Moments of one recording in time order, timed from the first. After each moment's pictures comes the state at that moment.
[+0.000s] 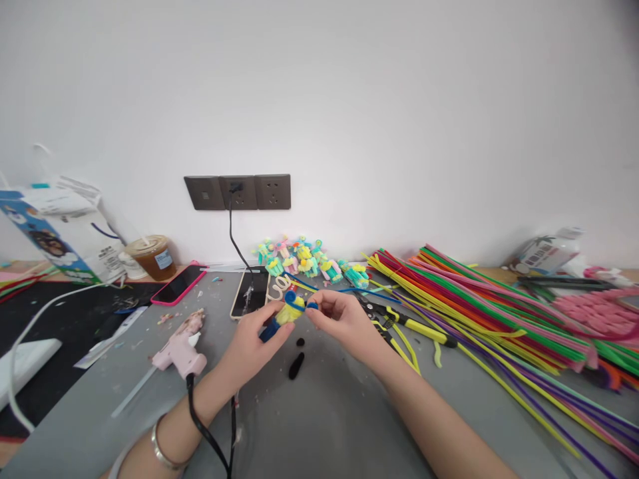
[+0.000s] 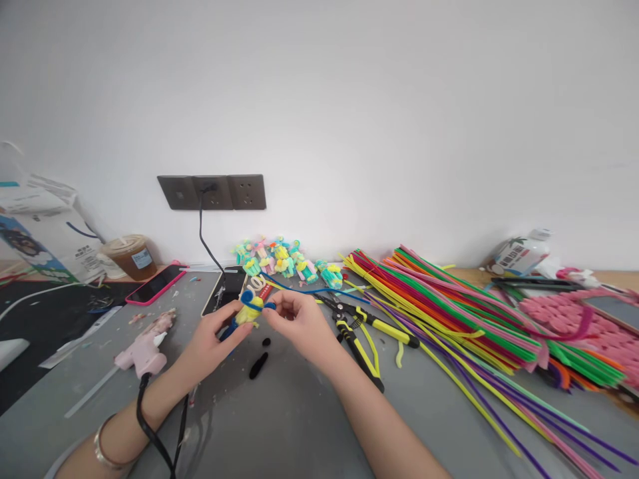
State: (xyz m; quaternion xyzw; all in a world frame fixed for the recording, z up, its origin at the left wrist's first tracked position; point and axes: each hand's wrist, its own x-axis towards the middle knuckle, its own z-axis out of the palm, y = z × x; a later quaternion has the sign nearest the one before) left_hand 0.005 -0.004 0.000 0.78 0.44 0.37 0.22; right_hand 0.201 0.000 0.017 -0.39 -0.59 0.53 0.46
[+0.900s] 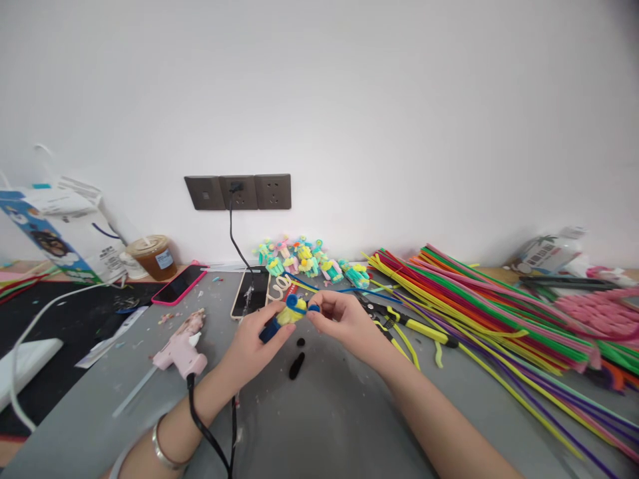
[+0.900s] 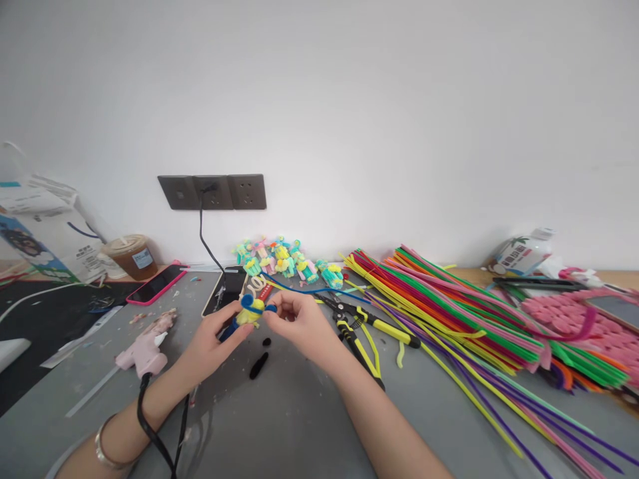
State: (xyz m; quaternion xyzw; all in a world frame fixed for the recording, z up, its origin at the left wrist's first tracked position) left_hand 0.005 -0.003 -0.002 0.79 0.45 0.37 0.21; right_hand 0.205 0.001 0.016 -0.38 -0.63 0.53 0.43
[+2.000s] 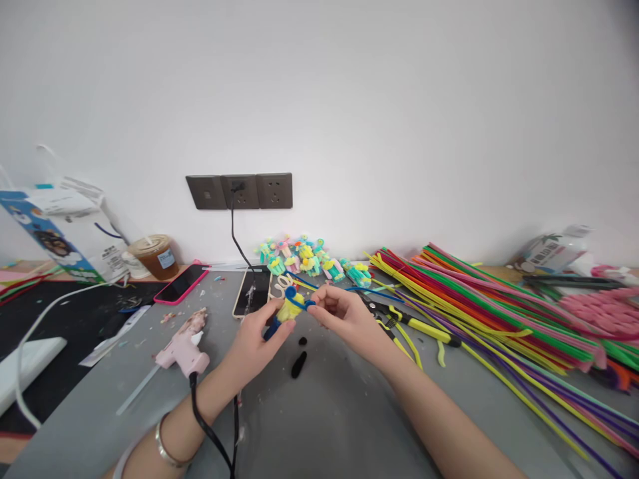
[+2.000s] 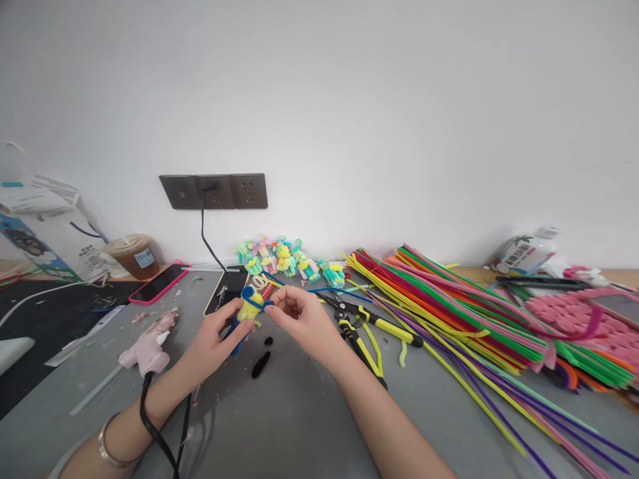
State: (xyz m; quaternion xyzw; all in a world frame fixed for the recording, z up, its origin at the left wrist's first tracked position) left_hand 0.003 -0.004 -0.005 0.76 0.45 0.36 0.30; right_hand 0.207 0.002 0.016 -0.38 -0.63 0.50 0.45
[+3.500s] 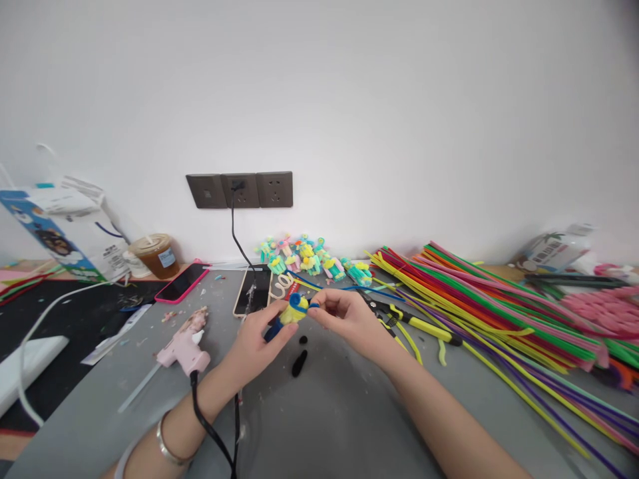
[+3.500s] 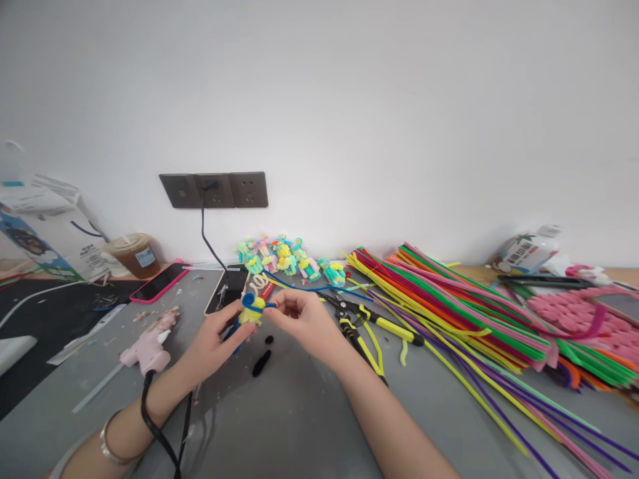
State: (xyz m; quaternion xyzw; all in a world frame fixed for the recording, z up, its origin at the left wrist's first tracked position) left_hand 0.004 -0.004 -0.003 0.79 0.44 0.35 0.24; right_hand 0.206 -0.001 0.022 -0.37 -0.62 0.54 0.44
